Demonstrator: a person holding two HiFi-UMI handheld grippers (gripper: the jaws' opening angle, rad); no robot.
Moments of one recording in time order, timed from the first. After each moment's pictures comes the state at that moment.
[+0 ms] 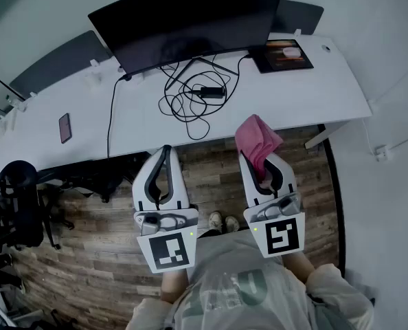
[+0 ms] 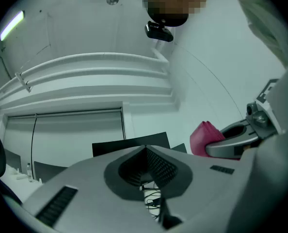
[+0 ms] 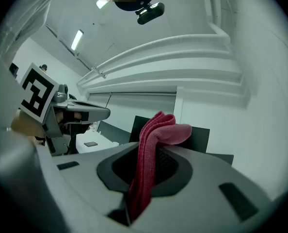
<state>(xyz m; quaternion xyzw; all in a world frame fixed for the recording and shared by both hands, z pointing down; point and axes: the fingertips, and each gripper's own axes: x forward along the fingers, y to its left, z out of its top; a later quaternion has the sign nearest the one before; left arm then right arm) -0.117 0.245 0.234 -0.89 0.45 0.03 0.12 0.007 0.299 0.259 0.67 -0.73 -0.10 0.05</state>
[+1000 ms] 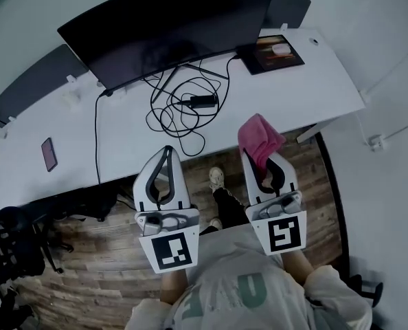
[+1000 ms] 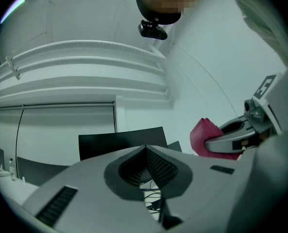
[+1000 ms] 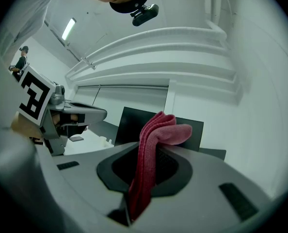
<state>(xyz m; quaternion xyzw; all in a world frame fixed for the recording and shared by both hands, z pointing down) -0.093 0.166 0.268 -0.91 0.39 0.02 0.13 0.028 0.234 0.286 0.72 -0.68 -0.09 0.05</state>
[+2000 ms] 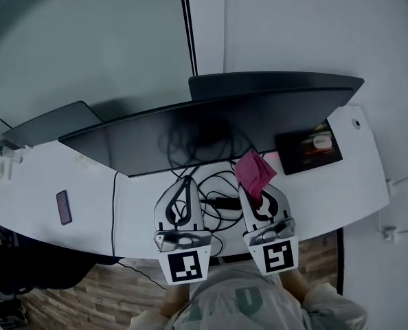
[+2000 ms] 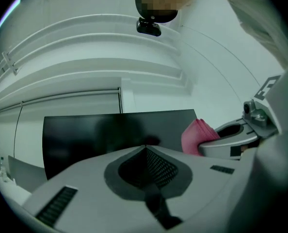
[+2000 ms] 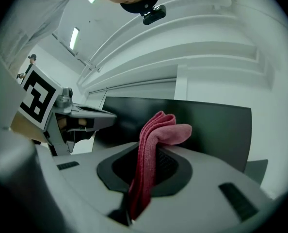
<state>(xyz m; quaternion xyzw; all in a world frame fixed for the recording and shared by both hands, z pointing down) 0.018 -0.092 0.259 -0.89 0.44 0.01 0.12 0.119 -0.045 0.276 0.65 -0.75 -0.10 0.03</state>
